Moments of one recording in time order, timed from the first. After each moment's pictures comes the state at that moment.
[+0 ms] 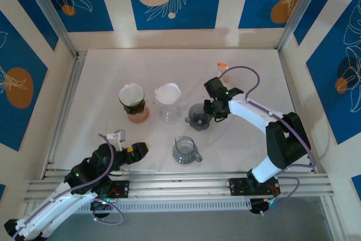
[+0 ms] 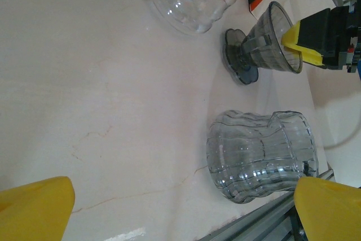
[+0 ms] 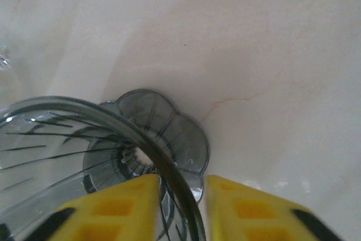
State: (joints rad) left arm -0.81 0.08 0.19 -0.61 0.00 -0.99; right arm 0.50 1.57 1.06 -0.70 0.02 0.61
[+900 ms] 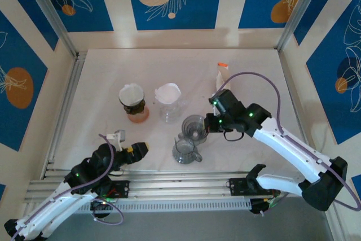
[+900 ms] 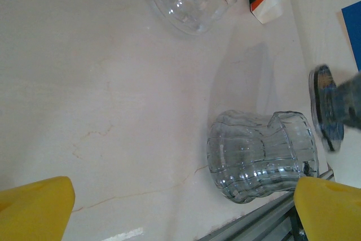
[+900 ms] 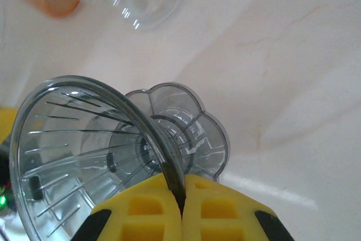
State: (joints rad) left arm -0.81 0.08 0.19 -0.61 0.00 -0.99; right arm 0.75 1.10 1.04 -0.97 -0.09 0.64
